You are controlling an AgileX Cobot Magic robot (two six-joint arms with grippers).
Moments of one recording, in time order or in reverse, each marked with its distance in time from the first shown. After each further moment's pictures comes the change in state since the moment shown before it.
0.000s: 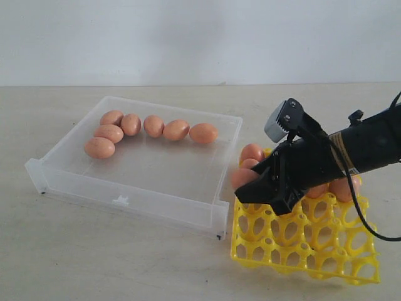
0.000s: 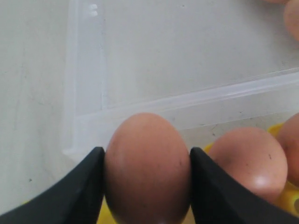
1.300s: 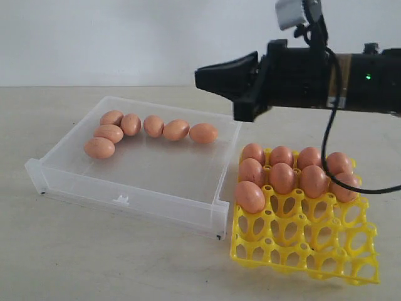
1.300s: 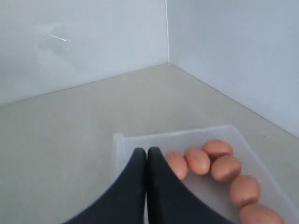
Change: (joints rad) left arm 0.000 0.000 0.000 0.000 0.000 0.000; right arm 0.141 -0.214 -0.072 0.492 -0.128 -0.125
